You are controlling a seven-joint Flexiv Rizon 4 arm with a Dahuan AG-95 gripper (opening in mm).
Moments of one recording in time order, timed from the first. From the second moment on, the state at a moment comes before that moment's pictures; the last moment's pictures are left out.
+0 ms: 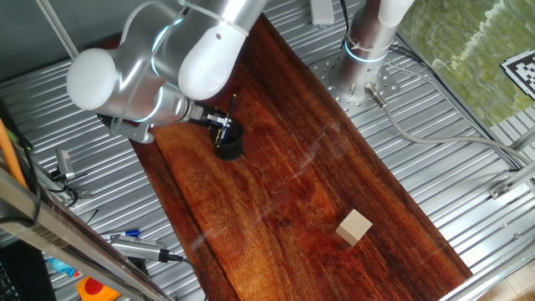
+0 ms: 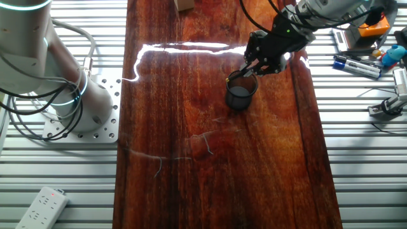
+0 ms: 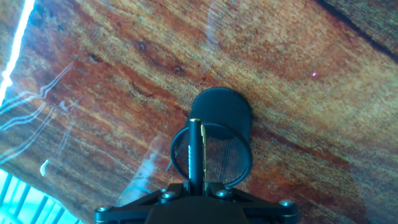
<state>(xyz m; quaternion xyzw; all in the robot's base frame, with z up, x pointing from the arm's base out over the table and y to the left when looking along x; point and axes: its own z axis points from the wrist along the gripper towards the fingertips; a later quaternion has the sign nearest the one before) 0.474 0.043 0.150 0.31 -0.91 -0.03 0.28</state>
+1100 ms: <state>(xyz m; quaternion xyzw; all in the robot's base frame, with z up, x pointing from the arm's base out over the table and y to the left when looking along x) 0.457 0.023 0.140 0.33 -0.89 -0.04 0.29</state>
